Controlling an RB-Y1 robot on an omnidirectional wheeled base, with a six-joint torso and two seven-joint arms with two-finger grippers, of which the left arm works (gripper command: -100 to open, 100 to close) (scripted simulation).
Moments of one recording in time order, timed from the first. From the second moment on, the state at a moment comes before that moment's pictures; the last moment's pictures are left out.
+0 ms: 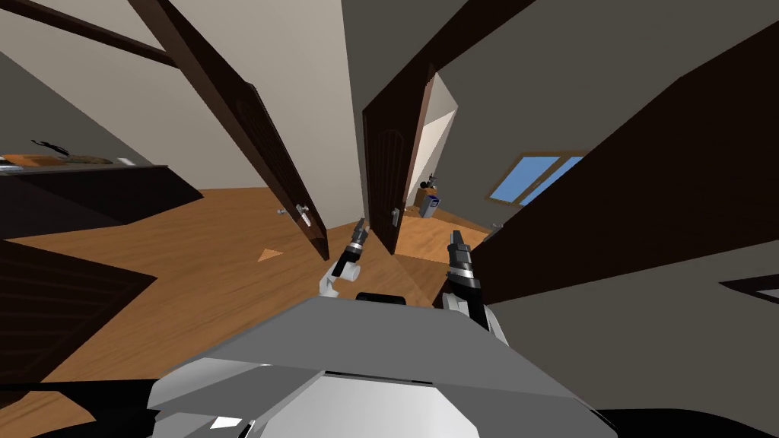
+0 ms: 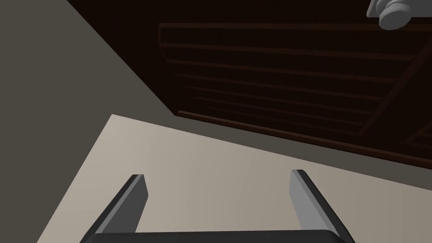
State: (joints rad) arm 0.13 0.09 -0.21 -1.70 0.14 -0.42 -0.01
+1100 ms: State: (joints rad) arm -0.02 0.09 -0.30 -1.45 0.19 -0.43 -0.03
